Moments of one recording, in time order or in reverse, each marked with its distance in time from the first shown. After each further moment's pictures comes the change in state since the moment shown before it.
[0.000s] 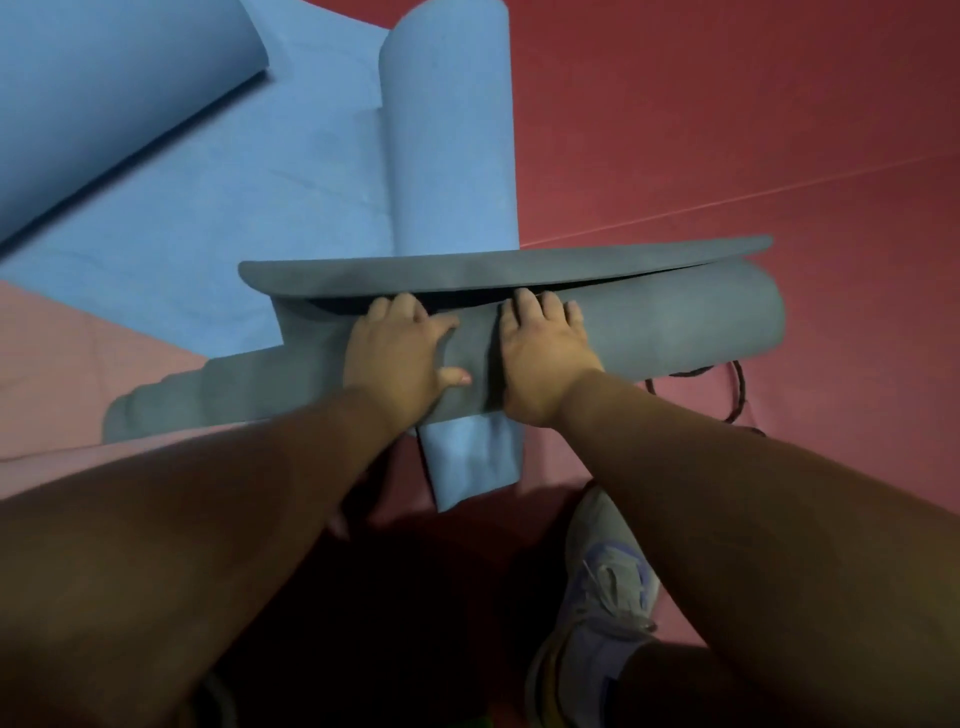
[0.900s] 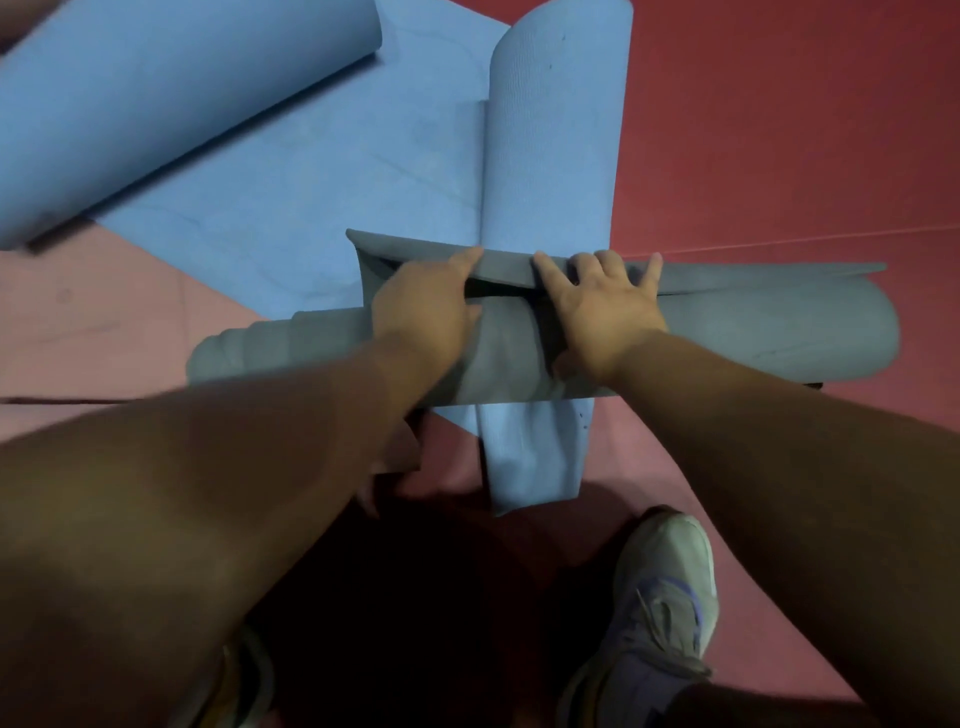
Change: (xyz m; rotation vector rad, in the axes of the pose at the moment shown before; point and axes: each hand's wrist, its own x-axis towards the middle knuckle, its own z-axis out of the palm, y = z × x) left_hand 0.023 -0.050 -0.037 -0.069 0.075 -0.243; right_hand 0.049 -0.017 -0.036 -0.049 0.151 -0.060
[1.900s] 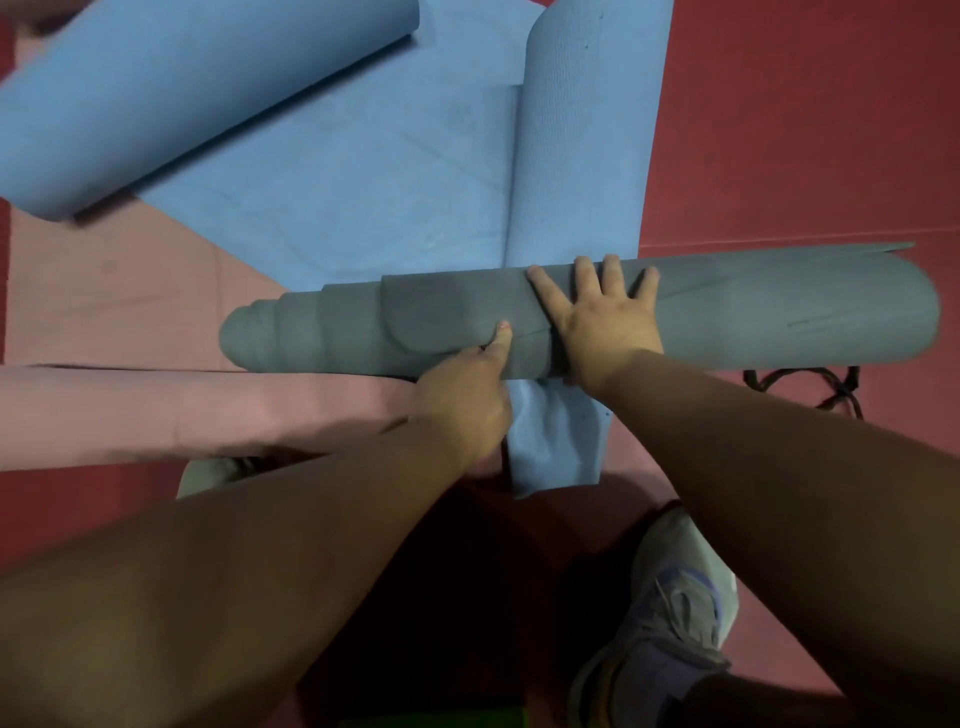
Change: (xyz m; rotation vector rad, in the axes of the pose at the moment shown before) left_hand -0.082 -0.002 0.041 -0.054 -0.273 0.018; right_hand -0.005 -0.028 0.034 -0.176 0.002 -0.023
